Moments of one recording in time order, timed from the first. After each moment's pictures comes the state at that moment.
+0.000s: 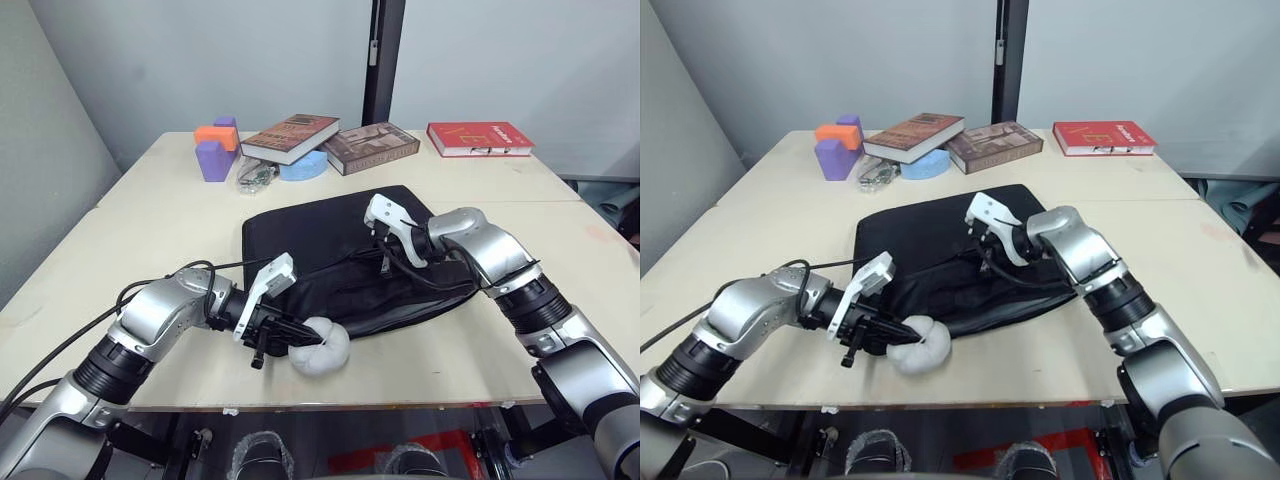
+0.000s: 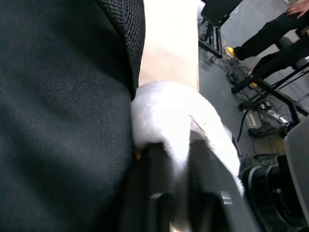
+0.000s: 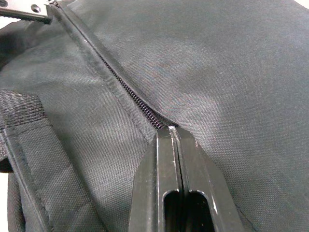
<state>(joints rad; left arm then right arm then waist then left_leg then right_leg) -0.46 0.76 -0.29 -0.19 -0.59 0.90 -1.21 -0.81 -0.53 0.37 0.06 0.18 0.79 1.06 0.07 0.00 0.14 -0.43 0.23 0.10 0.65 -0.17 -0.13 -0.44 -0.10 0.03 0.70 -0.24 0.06</state>
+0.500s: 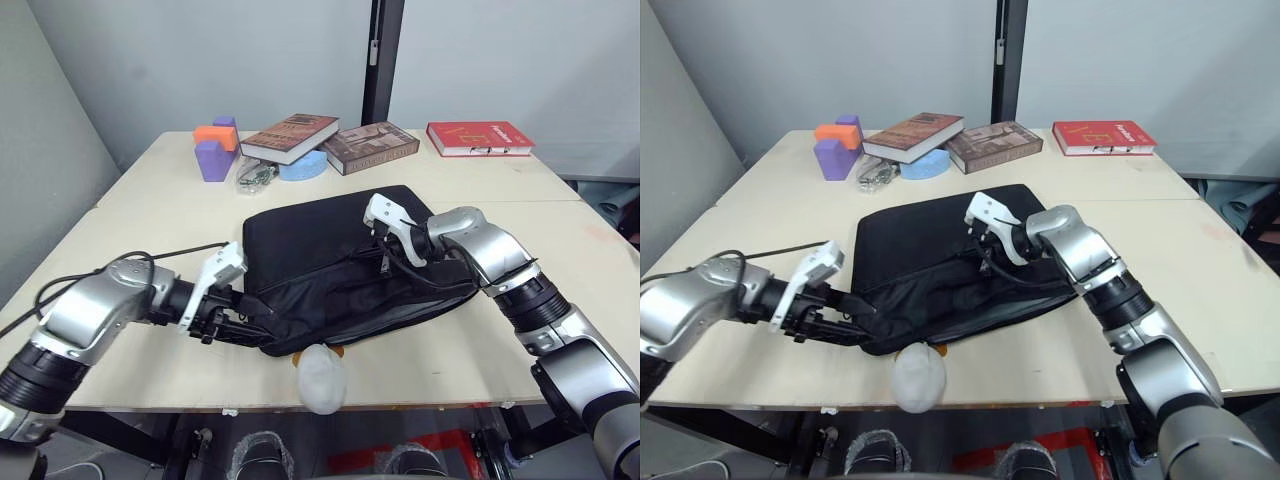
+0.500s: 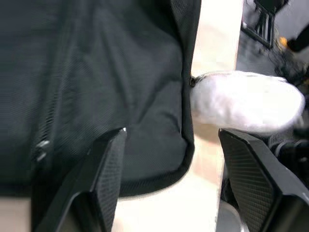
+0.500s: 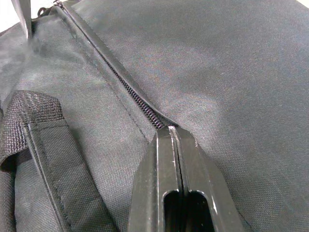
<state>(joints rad) -0.32 1.00 -0.03 -0.24 -0.67 0.90 -1.26 -0.82 -0.53 0.37 0.07 0.19 0.77 1.06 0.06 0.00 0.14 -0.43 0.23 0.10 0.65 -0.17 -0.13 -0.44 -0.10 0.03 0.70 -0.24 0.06</state>
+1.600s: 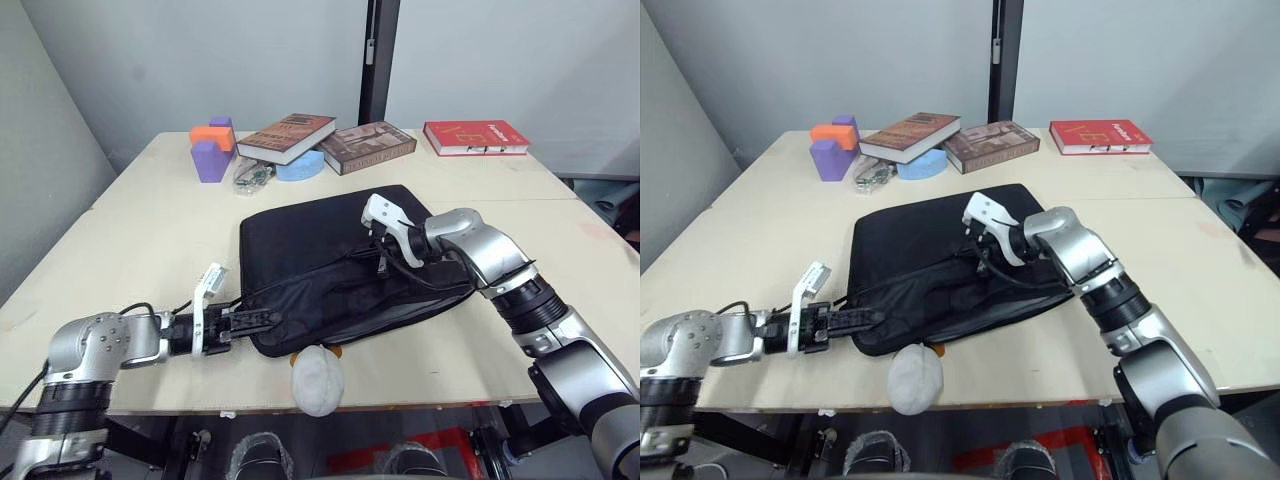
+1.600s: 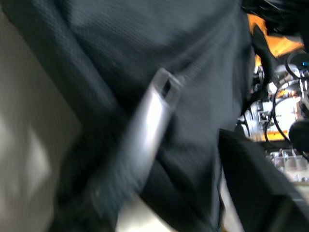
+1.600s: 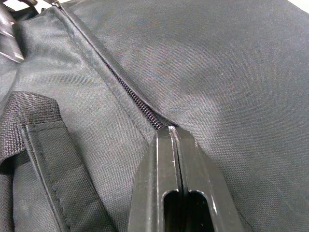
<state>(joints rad) -0.28 0.59 0.27 0.01 -0.97 1.43 -0.71 -0.81 -0.52 0.37 0.06 0.19 0.77 1.04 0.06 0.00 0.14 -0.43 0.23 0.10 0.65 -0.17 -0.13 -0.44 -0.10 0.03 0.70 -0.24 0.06</state>
